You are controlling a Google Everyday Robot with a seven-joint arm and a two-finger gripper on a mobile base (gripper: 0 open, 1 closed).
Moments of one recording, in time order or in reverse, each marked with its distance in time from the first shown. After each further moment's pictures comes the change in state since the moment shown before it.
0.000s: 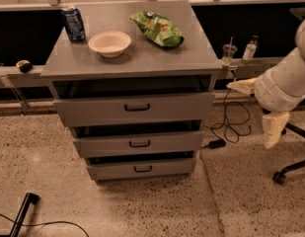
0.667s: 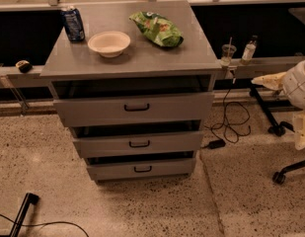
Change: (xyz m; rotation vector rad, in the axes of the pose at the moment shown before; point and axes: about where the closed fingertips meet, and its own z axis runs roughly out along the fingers) arm 0.025 0.026 -0.050 -0.008 0.079 0.036
